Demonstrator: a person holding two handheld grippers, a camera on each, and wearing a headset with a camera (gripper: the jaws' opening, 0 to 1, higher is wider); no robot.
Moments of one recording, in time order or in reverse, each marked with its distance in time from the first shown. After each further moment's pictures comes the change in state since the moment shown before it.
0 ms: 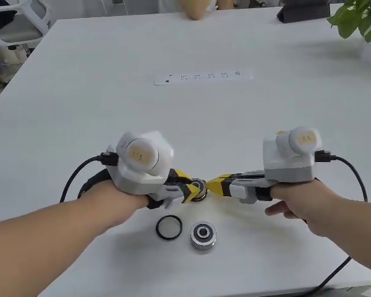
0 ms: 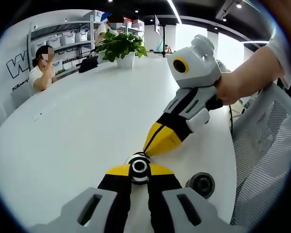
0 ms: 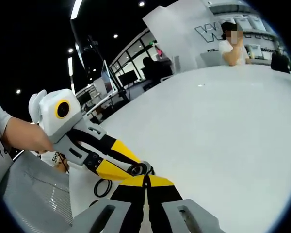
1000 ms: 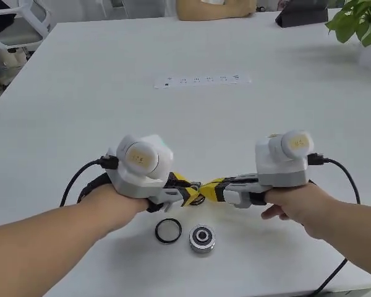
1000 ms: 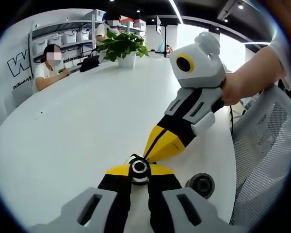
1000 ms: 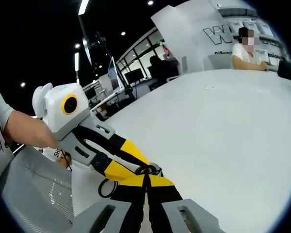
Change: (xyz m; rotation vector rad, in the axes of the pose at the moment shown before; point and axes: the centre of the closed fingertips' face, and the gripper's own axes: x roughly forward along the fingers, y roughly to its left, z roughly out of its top) left arm 0.000 0.001 0.000 -0.011 0.004 0.005; right arm 0.007 0.016 0.002 -0.052 0.010 0.034
